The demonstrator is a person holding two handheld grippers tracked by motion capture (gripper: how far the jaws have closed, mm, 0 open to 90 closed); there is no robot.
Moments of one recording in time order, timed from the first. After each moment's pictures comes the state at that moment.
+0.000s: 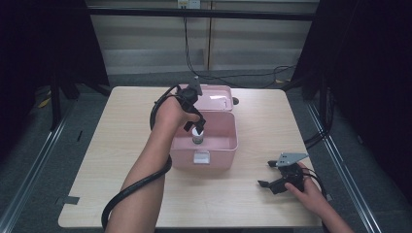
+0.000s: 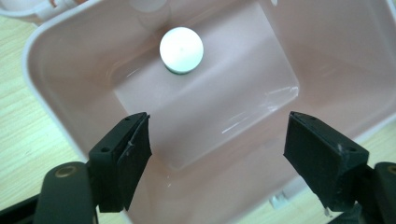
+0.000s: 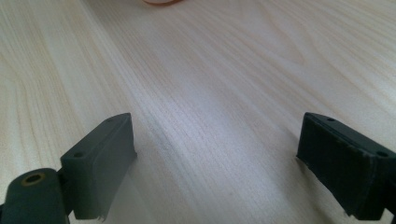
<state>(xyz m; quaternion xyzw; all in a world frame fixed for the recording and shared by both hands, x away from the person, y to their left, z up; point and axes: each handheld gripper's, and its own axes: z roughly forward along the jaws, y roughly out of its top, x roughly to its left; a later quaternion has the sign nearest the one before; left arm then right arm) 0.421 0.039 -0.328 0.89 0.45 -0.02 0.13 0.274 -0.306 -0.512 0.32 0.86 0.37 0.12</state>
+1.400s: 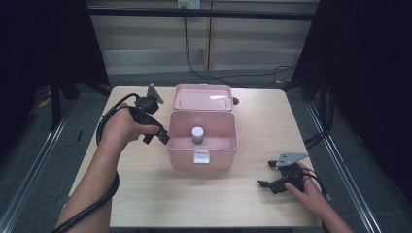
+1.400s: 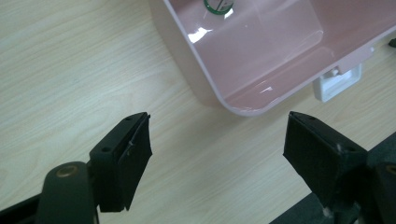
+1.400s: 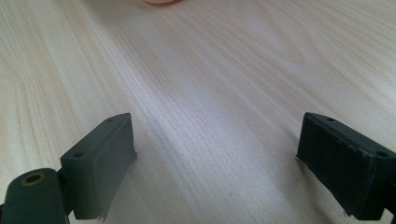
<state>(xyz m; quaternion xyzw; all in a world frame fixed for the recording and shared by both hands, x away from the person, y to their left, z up) 0.379 0.141 -0.317 0.88 0.46 -0.02 0.15 0.274 -0.306 -0.512 0.32 0.86 0.37 0.12</state>
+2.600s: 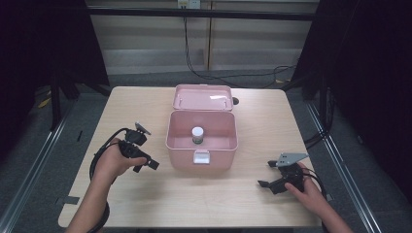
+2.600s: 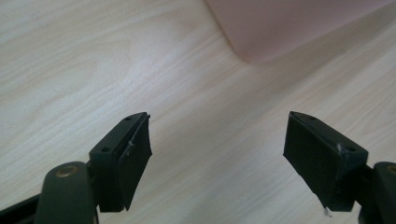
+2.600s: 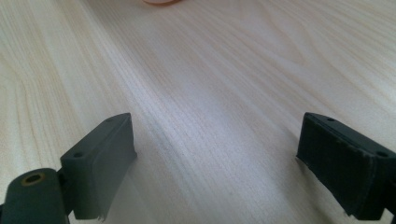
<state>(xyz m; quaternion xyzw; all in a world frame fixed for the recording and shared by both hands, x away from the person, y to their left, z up) 0.352 0.186 -0.417 0.87 0.45 -0.03 0.19 0.274 -0.306 -0.512 0.32 0.86 0.37 0.12</state>
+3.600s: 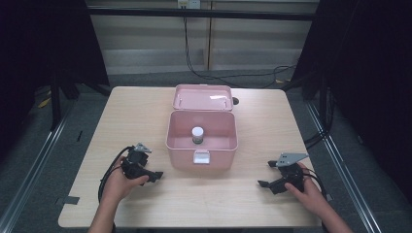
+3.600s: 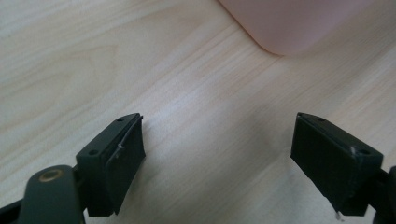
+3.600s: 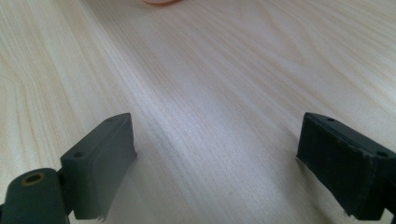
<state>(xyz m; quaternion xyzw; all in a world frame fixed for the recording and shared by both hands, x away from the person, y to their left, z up) 0.328 0.194 -0.490 0.87 0.39 0.07 0.29 0.274 -0.306 -0.512 0.32 0.86 0.37 0.12</state>
